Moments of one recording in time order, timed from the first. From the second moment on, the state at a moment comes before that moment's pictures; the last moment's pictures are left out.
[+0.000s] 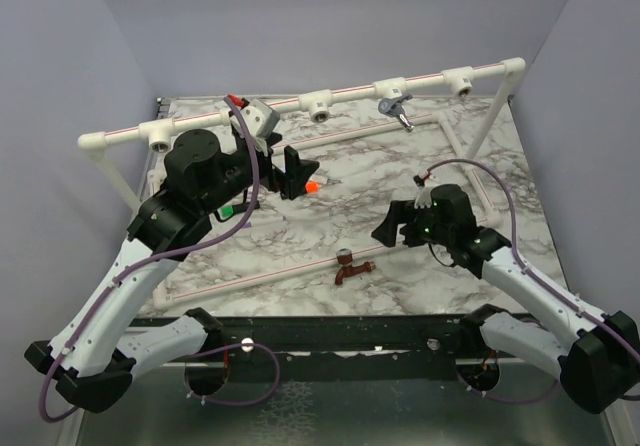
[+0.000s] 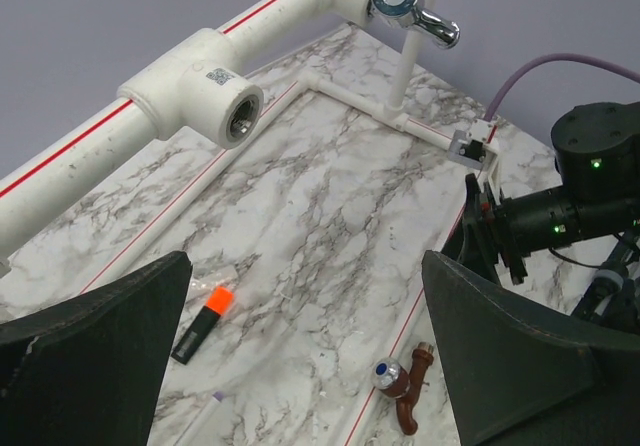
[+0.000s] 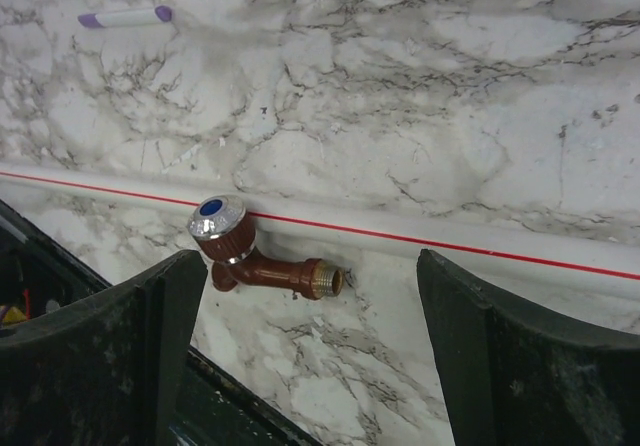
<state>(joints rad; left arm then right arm) -0.64 1.00 1.33 -0.41 0.16 -0.06 0.46 0.98 0.61 -0.25 -0.25 0.44</state>
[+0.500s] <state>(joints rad) -0.64 0.96 1.28 -0.45 0.11 -0.07 0.75 1.13 0.61 -0.17 -0.11 0.44</state>
